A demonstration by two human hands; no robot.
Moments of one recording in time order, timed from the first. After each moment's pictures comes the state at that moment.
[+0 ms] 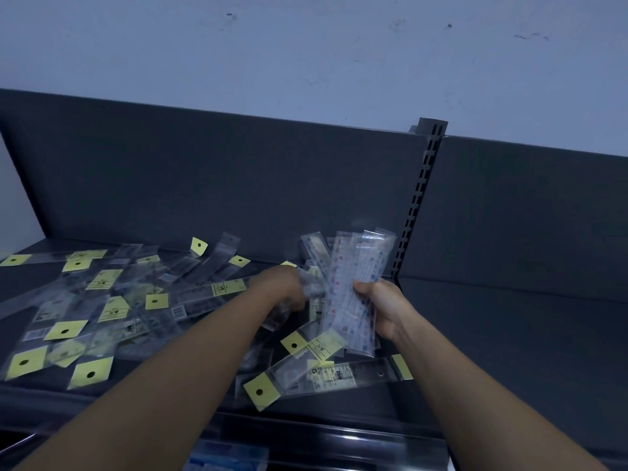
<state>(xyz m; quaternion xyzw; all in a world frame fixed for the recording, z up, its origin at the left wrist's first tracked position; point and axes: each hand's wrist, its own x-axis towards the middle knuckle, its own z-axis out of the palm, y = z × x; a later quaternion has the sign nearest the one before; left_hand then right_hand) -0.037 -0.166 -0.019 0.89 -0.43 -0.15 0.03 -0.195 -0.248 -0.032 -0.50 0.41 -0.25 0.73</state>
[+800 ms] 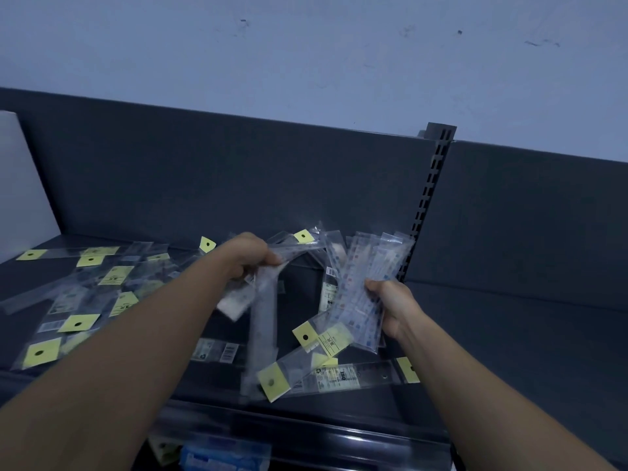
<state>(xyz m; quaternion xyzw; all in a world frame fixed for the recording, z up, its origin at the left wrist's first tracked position) 0.031 -0.137 0.006 0.80 -0.28 -0.31 0.42 -0.196 -0.247 -0.026 -0.48 0.42 -0.29 0.72</state>
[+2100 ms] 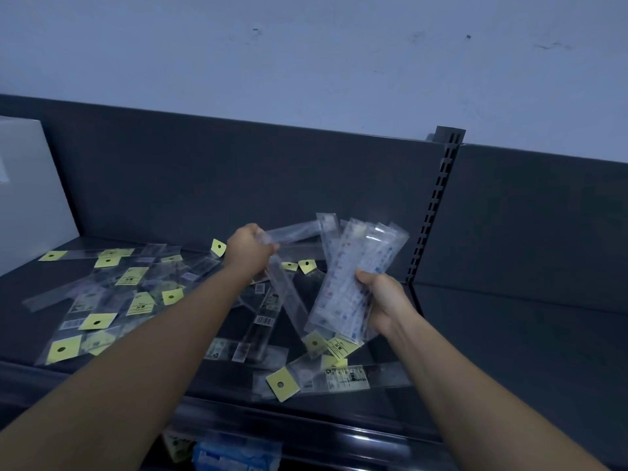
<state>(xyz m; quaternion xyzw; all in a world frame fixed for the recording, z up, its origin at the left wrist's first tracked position) 0.023 -0.123 -0.005 0.81 -0.28 -0.04 0.52 -0.177 -0.223 -0.014 -0.45 0.35 -0.28 0.77</state>
